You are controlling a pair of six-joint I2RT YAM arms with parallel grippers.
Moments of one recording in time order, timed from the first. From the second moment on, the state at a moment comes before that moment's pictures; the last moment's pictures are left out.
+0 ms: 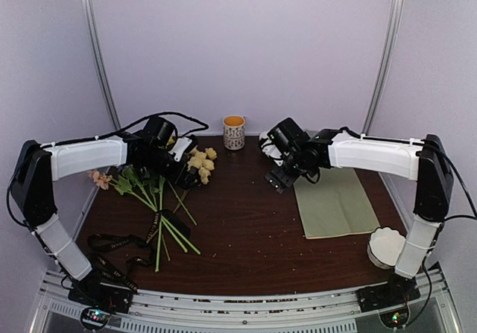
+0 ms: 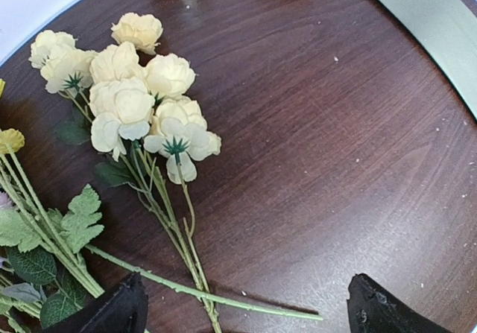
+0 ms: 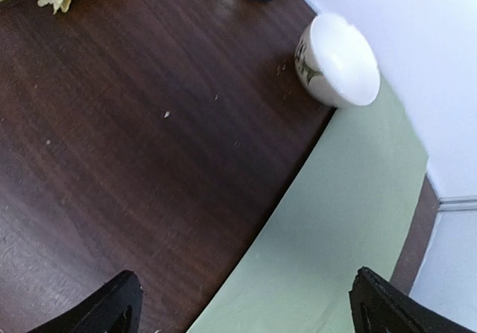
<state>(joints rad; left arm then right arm) -0.53 1.67 1.22 -0.47 0.14 0.06 0.77 1.84 1.49 -0.57 0.43 -0.21</state>
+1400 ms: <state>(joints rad) -0.52 1.46 1.09 -0.50 0.17 0.01 0.82 1.44 1.00 -0.77 0.41 0.41</state>
